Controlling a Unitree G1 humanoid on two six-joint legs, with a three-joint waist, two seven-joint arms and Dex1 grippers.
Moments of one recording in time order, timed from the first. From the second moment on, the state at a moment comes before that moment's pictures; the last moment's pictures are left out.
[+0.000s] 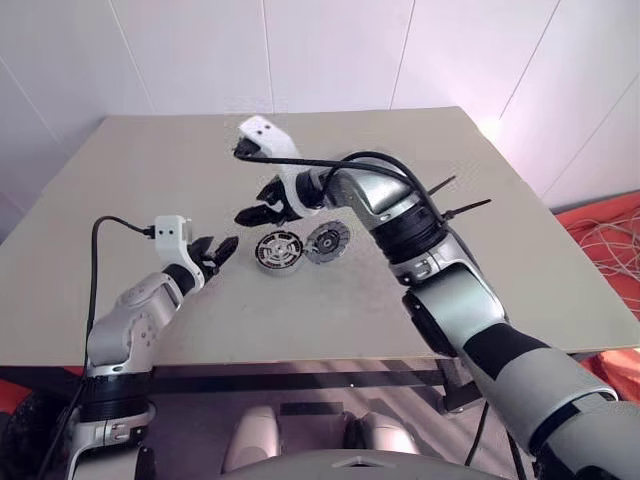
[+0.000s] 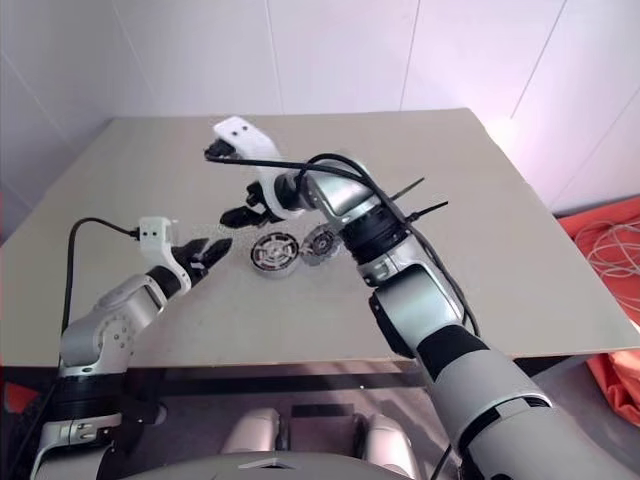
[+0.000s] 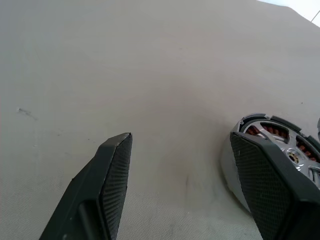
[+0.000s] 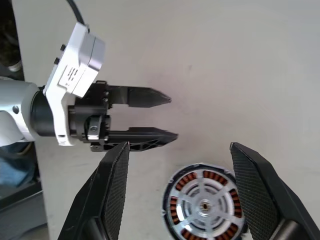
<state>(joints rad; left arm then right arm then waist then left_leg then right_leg) -0.22 0.35 0.20 -0.05 -0.47 0.63 -0.35 -1.18 -0.10 0.32 0.36 0.15 1.03 0.78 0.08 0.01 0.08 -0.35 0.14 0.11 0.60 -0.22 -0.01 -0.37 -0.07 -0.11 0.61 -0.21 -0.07</state>
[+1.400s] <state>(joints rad) -0.31 0.37 0.17 0.06 -0.46 0.67 -0.44 -0.78 -0.42 0.37 0.11 0.10 0.92 0.82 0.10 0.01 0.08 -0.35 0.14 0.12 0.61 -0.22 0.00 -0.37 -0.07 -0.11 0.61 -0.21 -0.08</state>
